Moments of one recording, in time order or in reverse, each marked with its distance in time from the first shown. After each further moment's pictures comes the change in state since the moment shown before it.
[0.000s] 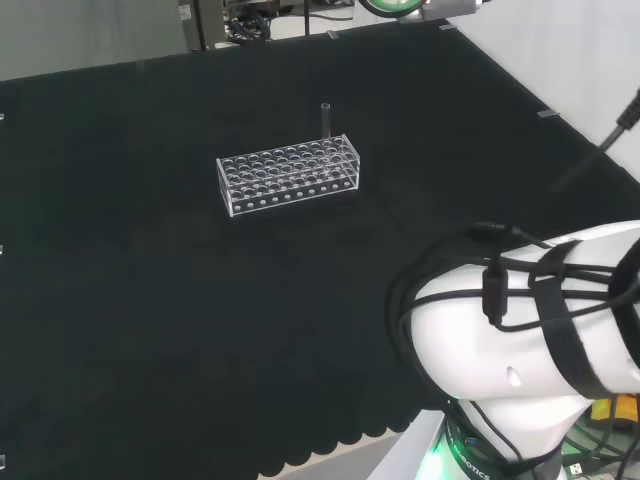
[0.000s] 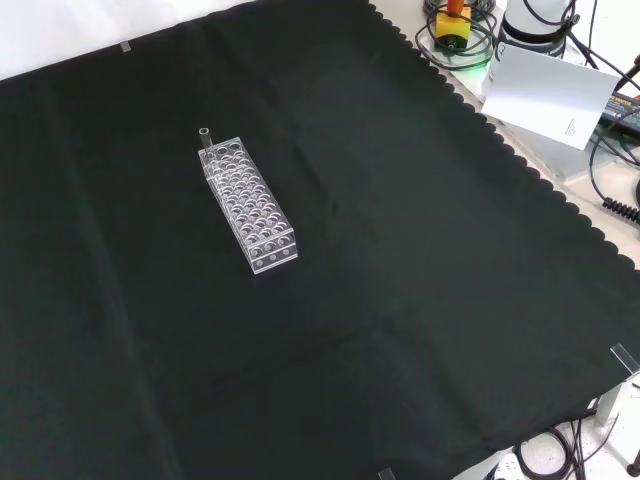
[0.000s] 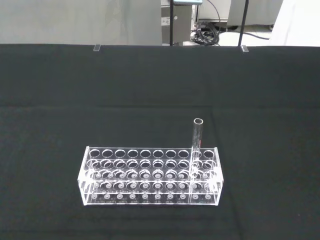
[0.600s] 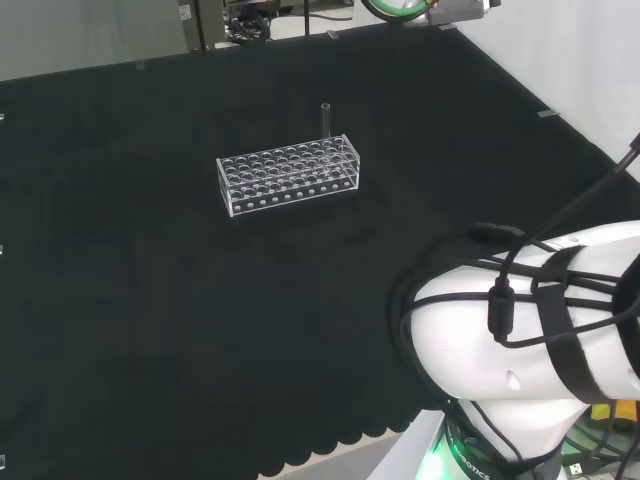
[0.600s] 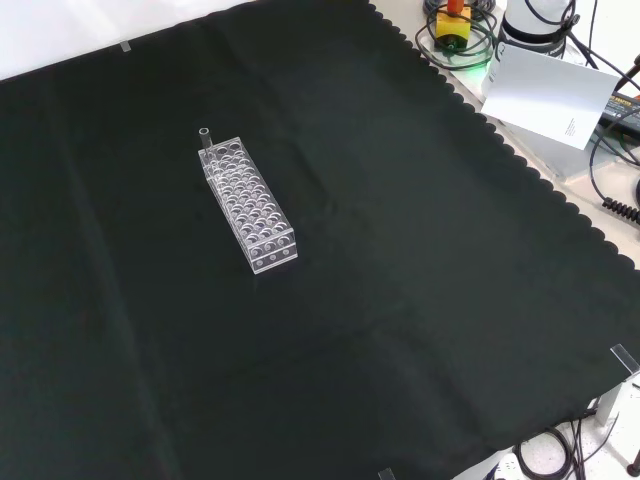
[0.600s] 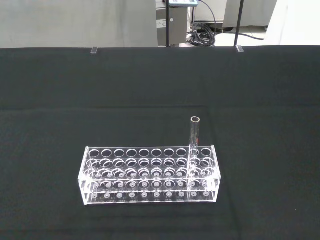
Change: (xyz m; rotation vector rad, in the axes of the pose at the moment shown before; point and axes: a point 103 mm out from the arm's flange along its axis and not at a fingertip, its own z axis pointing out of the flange) arm -0.002 -0.016 -0.003 -0.014 0.011 0.020
